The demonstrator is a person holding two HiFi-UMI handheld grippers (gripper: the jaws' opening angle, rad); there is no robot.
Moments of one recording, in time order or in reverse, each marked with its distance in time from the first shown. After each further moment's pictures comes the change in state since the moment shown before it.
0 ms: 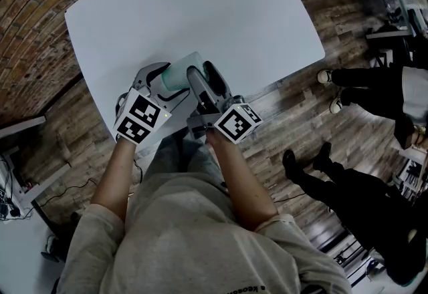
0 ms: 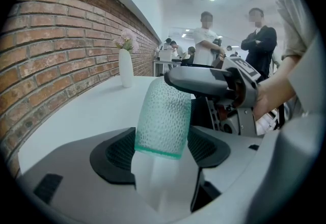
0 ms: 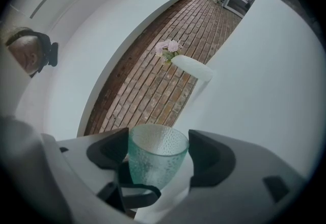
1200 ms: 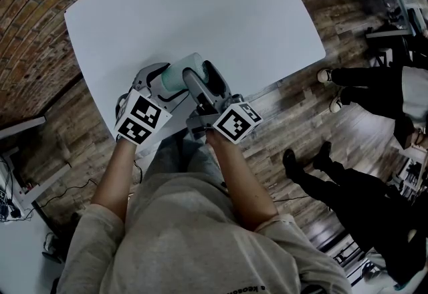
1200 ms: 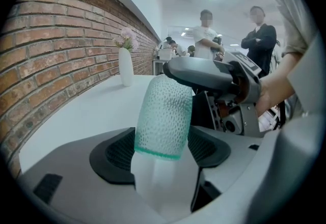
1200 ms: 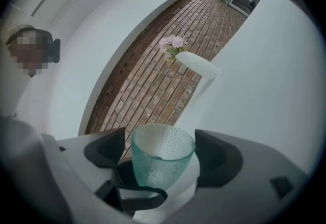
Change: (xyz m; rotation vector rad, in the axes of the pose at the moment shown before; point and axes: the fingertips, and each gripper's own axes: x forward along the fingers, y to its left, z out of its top) left arm -0.001 0.003 -0.006 0.009 0.012 0.002; right arm 0.008 0.010 -0.006 -0.023 0.033 0.021
